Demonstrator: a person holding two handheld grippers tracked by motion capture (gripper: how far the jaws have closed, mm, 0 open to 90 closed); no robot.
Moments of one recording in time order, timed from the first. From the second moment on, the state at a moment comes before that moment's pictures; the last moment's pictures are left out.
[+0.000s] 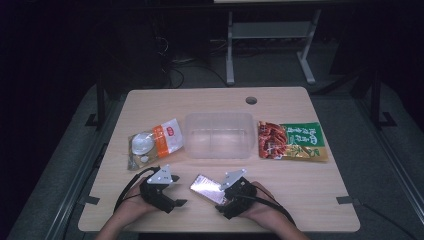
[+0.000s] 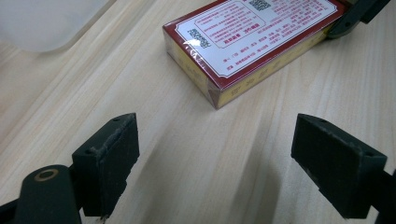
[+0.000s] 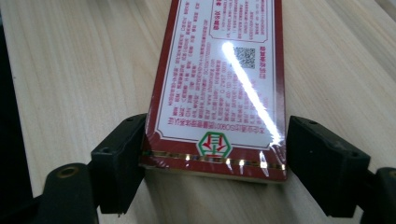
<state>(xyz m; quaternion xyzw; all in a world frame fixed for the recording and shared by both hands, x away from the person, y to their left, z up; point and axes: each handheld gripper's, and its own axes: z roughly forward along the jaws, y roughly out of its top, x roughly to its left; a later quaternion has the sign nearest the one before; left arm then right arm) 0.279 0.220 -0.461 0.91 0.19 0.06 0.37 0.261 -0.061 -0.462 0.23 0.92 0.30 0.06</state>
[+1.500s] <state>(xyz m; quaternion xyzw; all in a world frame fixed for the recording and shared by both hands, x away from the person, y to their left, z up) 0.289 0.210 -0.426 0.91 0.11 0.05 0.39 0.302 -0.109 -0.429 0.09 0.93 0.37 0.02</state>
